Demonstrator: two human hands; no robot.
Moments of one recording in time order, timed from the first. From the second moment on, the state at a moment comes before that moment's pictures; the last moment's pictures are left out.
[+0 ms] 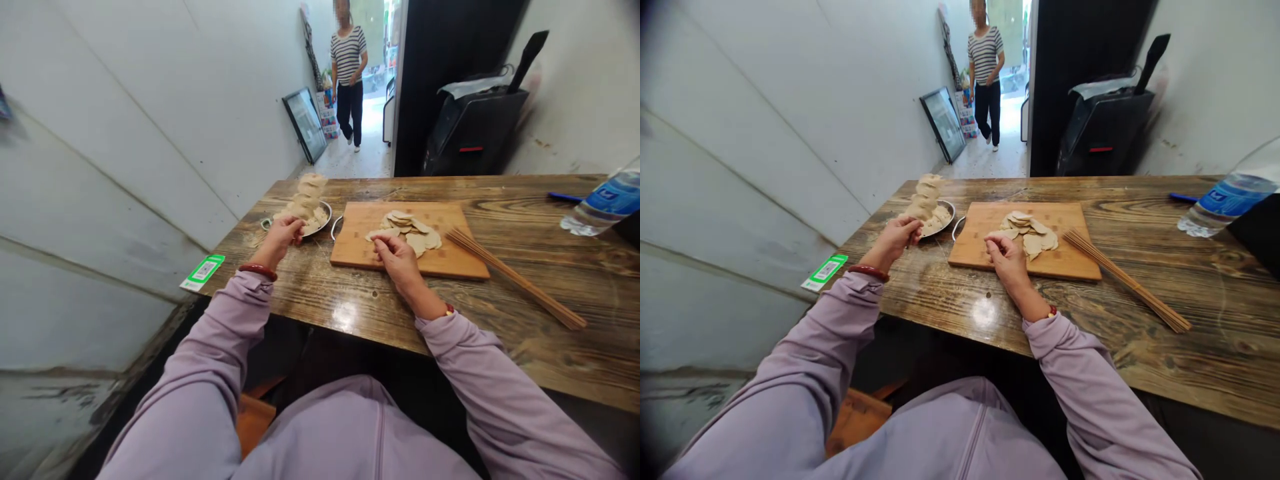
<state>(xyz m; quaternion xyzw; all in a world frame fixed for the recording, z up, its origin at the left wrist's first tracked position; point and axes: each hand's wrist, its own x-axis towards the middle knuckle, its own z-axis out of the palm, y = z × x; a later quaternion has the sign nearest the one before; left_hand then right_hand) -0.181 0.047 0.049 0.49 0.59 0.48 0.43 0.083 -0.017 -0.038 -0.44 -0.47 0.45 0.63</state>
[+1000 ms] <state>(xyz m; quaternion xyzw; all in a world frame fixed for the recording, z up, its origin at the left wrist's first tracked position) -0.247 0.080 0.026 0.67 0.70 0.20 0.15 0.082 -0.013 -0.048 -0.45 -0.52 0.44 0.58</state>
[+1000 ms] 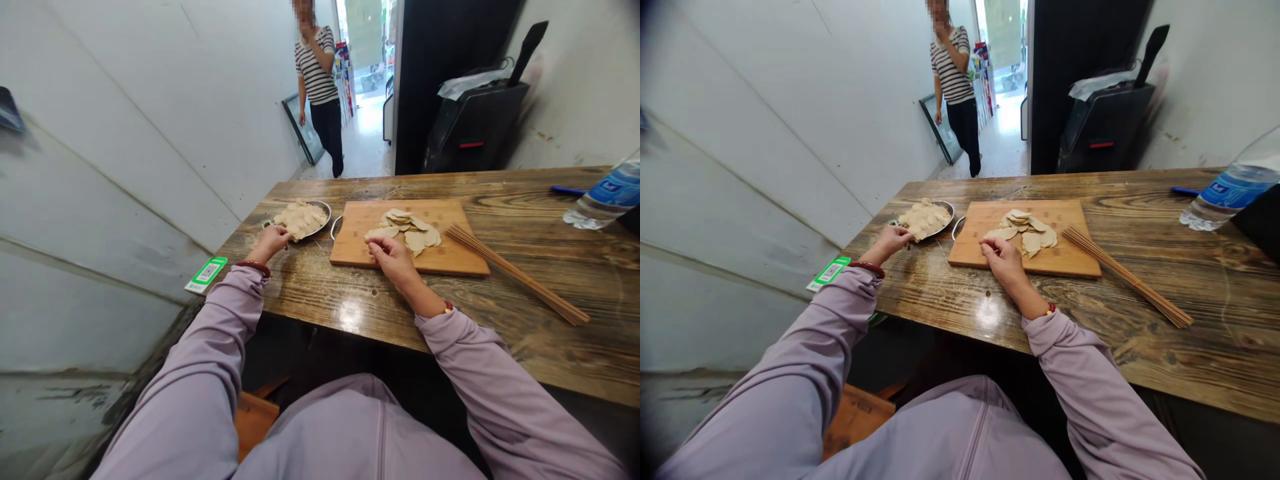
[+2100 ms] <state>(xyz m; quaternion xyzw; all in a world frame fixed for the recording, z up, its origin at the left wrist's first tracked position) -0.145 0.018 0.017 0.67 0.59 0.40 0.22 0.090 -0.015 -0.032 -0.48 -0.63 0.28 0.54</state>
